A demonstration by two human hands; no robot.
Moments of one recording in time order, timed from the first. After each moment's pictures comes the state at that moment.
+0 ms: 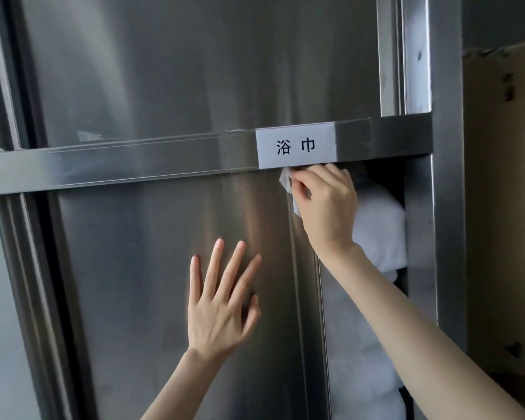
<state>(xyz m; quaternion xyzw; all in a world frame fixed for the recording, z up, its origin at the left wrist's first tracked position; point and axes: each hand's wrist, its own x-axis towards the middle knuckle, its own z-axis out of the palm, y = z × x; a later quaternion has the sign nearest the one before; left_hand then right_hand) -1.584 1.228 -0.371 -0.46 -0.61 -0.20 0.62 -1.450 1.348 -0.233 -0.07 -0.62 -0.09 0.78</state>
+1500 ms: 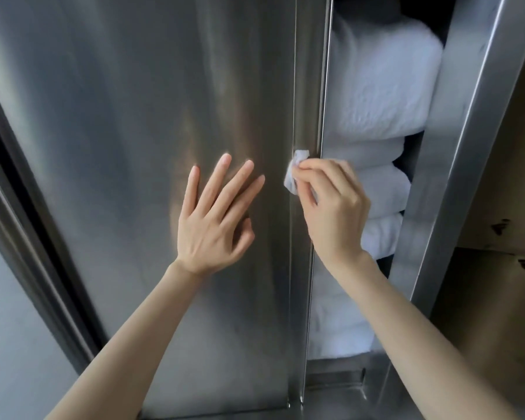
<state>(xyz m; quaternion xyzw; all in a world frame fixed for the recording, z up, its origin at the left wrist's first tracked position) -1.590 1.228 -0.458 -0.53 -0.57 -0.20 0.60 -1.439 1.339 -0.427 -0.11 -0.66 -0.10 0.73</state>
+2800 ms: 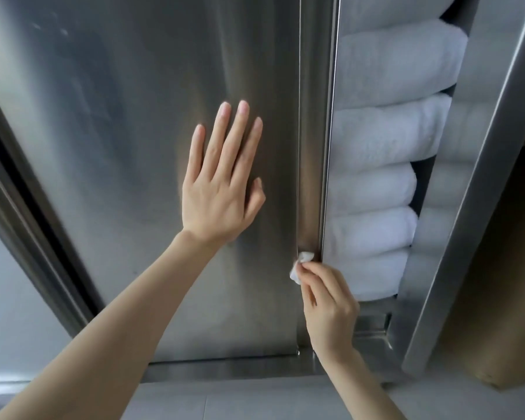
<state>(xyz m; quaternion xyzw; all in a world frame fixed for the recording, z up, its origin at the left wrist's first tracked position) -1.577 1.238 -0.590 -0.46 -0.61 -0.18 0.61 -1.432 1.318 -0.737 -0.16 -0.73 0.03 0.67</state>
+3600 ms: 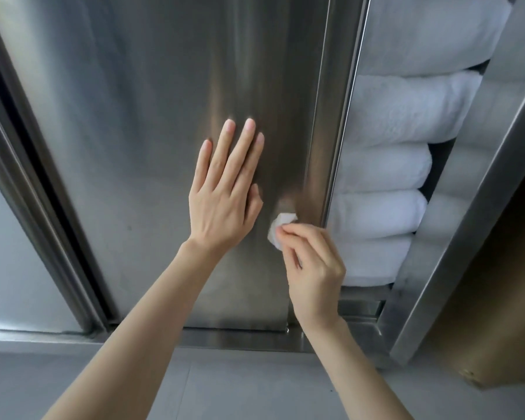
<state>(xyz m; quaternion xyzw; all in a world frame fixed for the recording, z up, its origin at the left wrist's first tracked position) -1.573 1.234 -0.659 -0.45 -0.63 -0.24 0.58 -1.442 1.306 -0.727 -0.07 -0.73 0.08 0.67</state>
